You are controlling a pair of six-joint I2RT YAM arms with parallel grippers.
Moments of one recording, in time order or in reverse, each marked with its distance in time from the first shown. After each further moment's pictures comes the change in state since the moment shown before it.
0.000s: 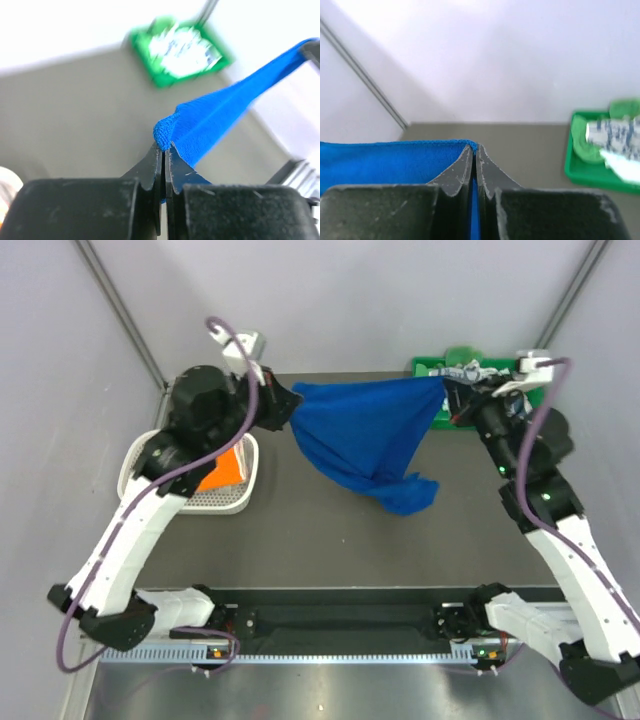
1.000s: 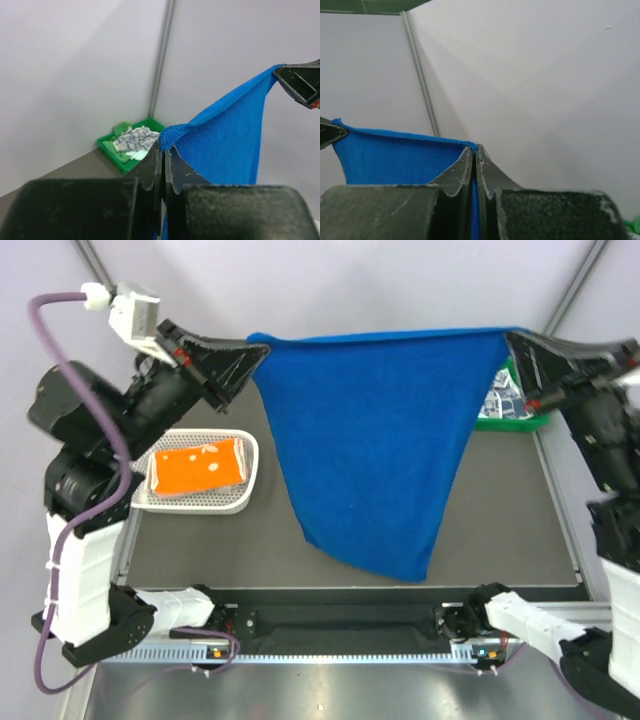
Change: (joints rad) left arm -0.013 -0.047 0.532 -0.031 0.194 0.047; right arm 0.012 -0.032 0.647 -0.258 -0.225 -0.068
